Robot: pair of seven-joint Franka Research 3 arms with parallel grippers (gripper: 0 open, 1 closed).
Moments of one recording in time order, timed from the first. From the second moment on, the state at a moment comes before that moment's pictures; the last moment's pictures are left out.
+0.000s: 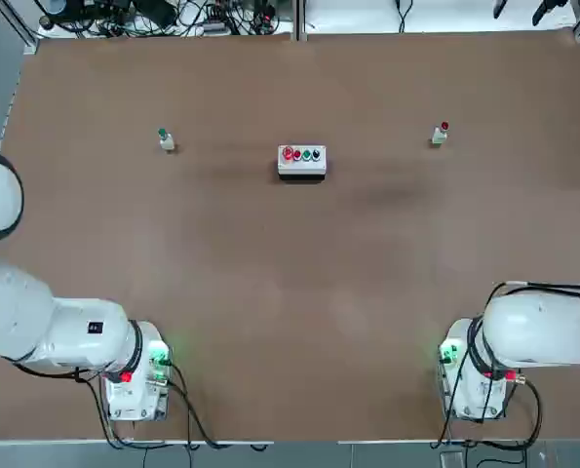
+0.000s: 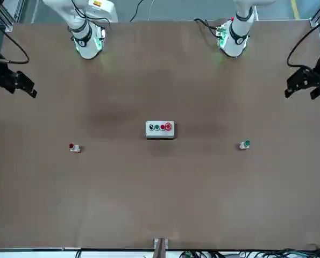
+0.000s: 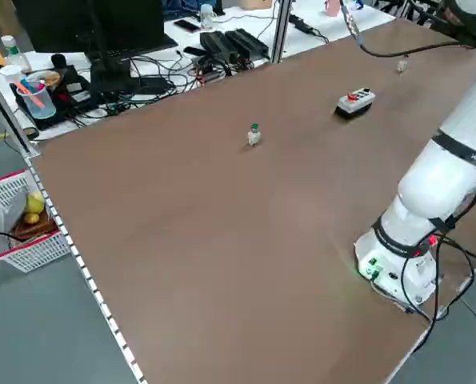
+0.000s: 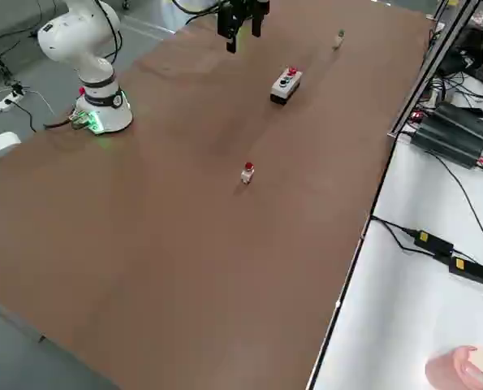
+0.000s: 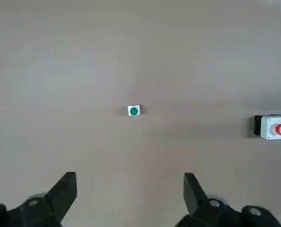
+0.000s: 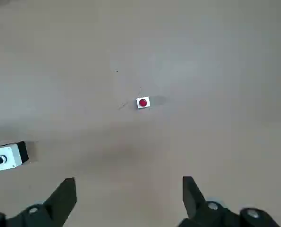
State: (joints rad) left arm -0.02 0.04 -0.03 -1.45 -0.04 1.52 0.01; right arm -0.04 -0.09 0.04 -1.66 0.03 1.60 0.19
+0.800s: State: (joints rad) left arm -0.02 0.11 -0.03 -1.46 -0.04 1.54 0.00; right arm -0.04 -0.08 0.04 -1.68 0.03 1.63 0.19
